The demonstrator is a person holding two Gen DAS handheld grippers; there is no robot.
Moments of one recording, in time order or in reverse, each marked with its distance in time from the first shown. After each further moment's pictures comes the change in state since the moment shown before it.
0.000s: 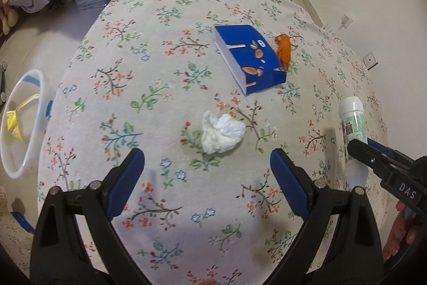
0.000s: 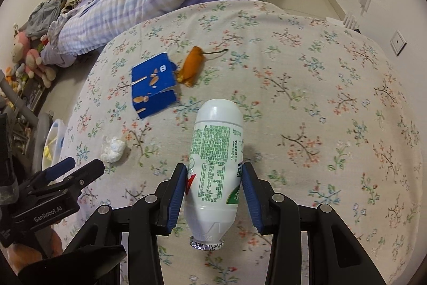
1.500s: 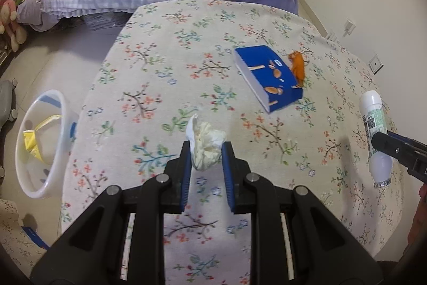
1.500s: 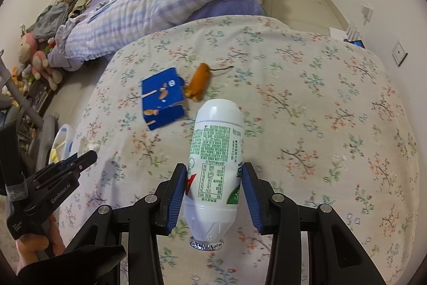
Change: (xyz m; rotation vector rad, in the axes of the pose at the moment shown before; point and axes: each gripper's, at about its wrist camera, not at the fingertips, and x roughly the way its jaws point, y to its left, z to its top) left arm -0.014 0.028 0.005 0.035 -0.104 0.063; right arm -0.015 0.011 0.009 -0.031 -0.049 0.028
